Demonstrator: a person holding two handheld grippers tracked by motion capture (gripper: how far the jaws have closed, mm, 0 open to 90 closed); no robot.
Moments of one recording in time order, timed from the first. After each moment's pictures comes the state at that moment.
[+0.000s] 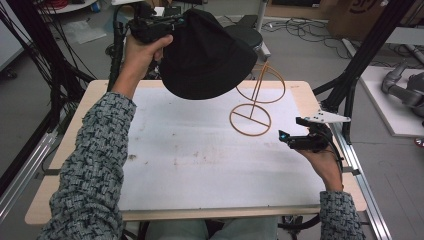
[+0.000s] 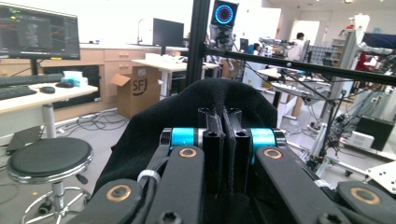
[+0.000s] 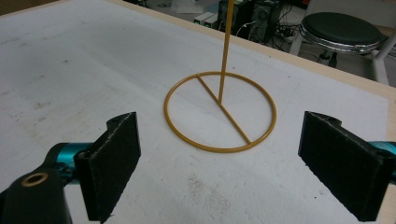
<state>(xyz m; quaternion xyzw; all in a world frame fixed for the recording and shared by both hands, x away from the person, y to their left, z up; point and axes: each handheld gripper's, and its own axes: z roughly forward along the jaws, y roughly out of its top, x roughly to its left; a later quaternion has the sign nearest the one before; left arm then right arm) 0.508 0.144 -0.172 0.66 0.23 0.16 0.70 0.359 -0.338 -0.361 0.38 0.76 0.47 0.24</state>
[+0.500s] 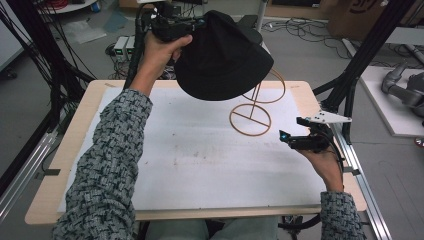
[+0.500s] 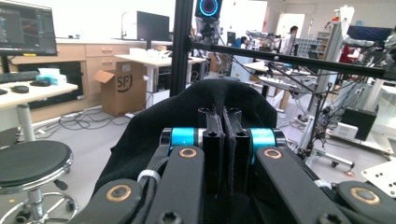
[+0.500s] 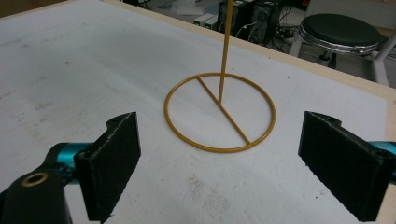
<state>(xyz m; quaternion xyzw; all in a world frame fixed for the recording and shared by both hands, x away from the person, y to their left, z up) 0.520 0.099 -0.172 0.67 0.21 0.14 0.70 0.357 -0.340 -0.360 0.38 0.76 0.47 0.24</state>
